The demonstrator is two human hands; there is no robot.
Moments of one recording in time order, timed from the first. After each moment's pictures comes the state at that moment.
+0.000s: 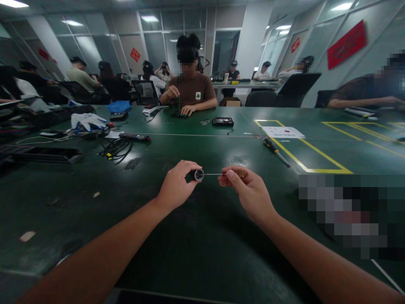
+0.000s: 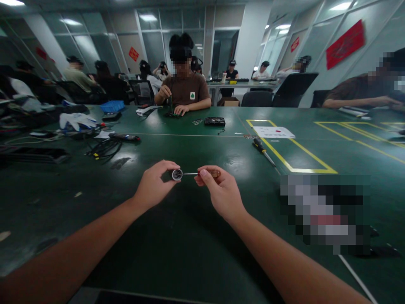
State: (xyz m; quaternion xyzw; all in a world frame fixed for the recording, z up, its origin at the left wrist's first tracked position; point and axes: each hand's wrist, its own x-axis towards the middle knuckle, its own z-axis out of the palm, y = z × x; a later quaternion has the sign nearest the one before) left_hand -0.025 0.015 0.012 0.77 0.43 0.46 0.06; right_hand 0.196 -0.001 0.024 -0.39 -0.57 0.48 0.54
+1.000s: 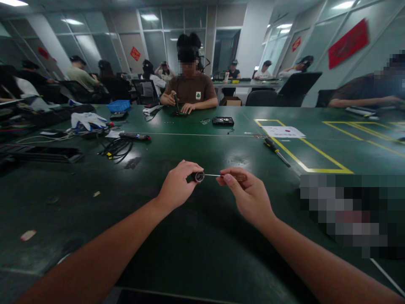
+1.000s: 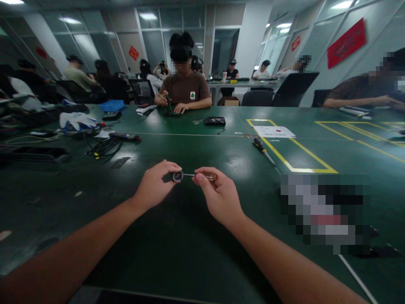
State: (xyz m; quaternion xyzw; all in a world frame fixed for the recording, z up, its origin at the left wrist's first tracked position) left_hand -0.028 0.018 0.007 0.79 0.41 0.46 0.07; right_hand 0.194 -0.010 0.025 -0.42 -0.65 0.37 0.51
